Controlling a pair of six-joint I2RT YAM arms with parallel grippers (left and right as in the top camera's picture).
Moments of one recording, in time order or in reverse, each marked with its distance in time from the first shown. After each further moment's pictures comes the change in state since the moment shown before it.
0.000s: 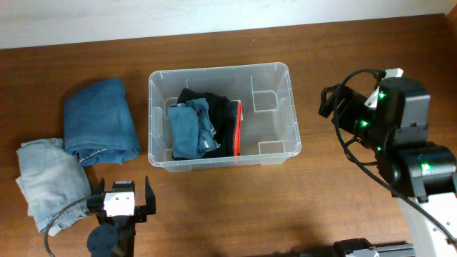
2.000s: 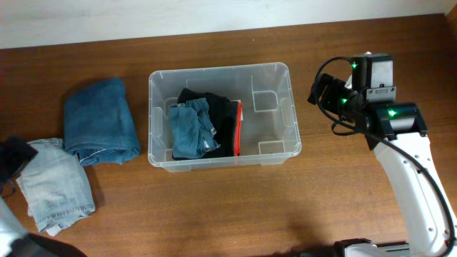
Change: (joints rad) left arm 0.740 1.623 1.356 -0.692 0.071 -0.303; right arm -0.021 0.272 0.011 0.093 0.022 -0.097
